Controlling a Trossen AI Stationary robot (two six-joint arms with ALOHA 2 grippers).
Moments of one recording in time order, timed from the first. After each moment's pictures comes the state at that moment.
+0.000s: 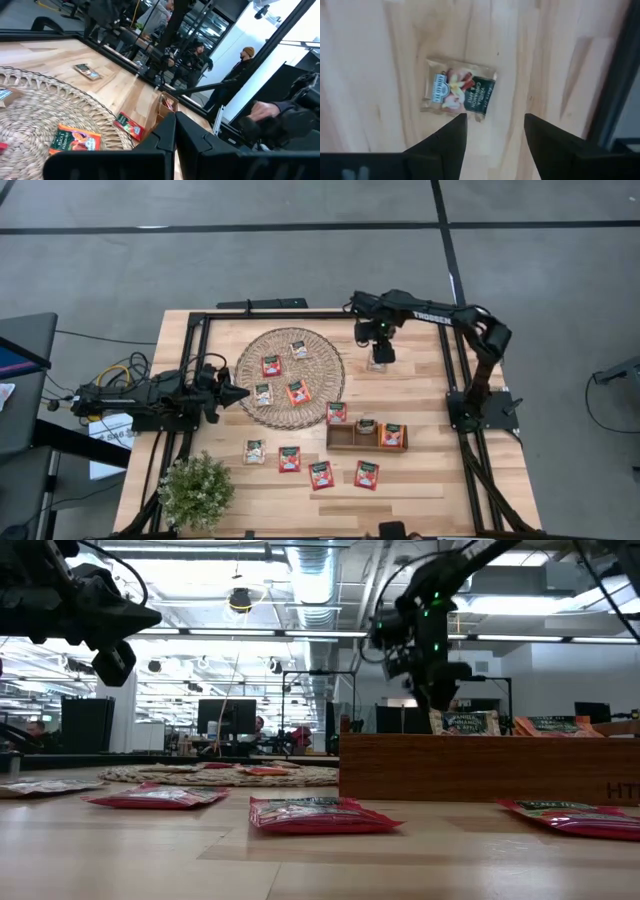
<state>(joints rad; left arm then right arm) 0.00 0.00 0.00 0.05 -0.04 -0.57 -0.57 1.84 1.42 -1.09 0.06 -0.67</state>
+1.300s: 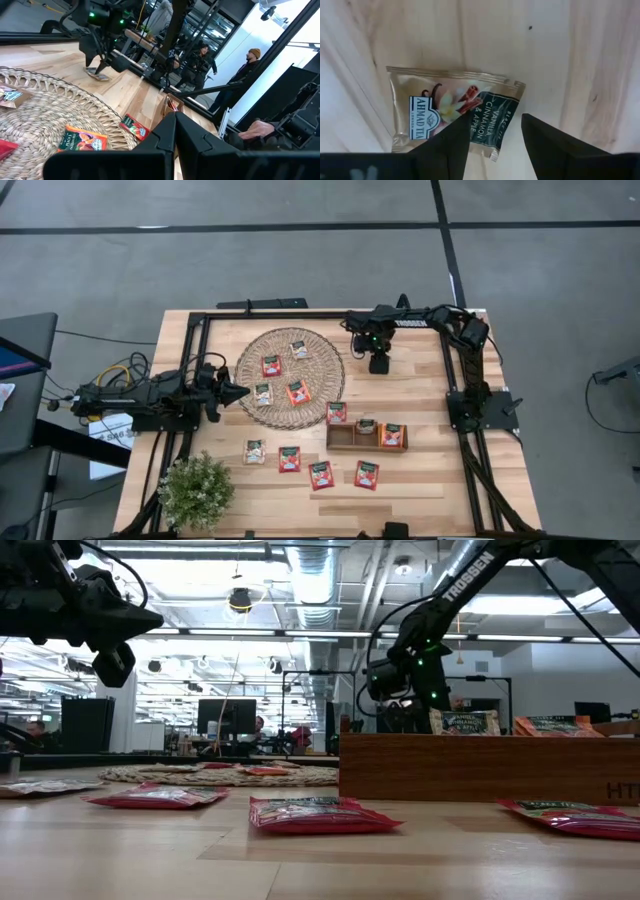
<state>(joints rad) 0.00 0.00 0.00 0.05 -0.07 -0.57 -0.57 2.01 1.31 -0.98 0.11 -0.46</state>
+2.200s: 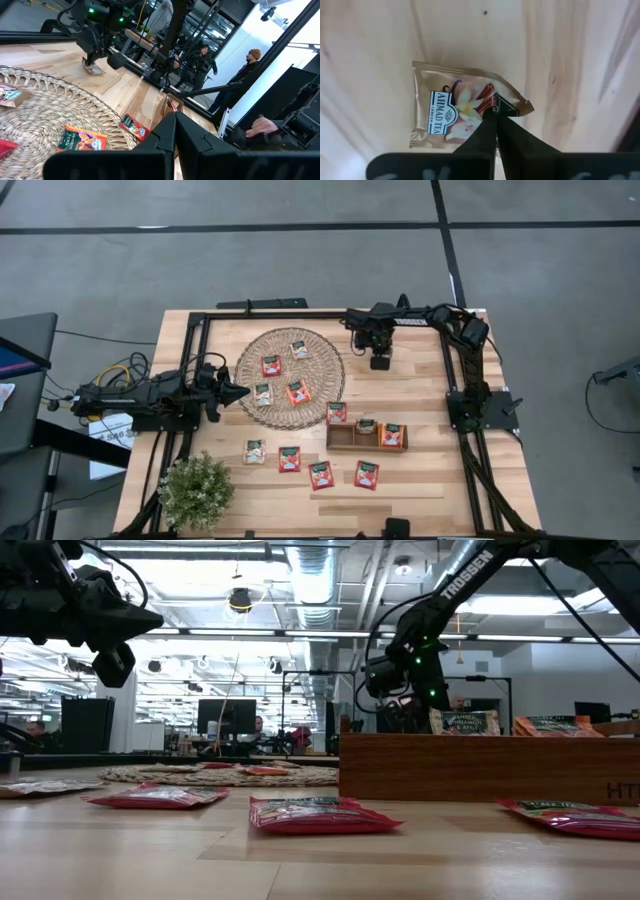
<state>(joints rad) 0.00 0.00 0.00 0.05 -0.07 -0.57 -0.56 2.01 1.36 -1.04 0.23 -0.45</state>
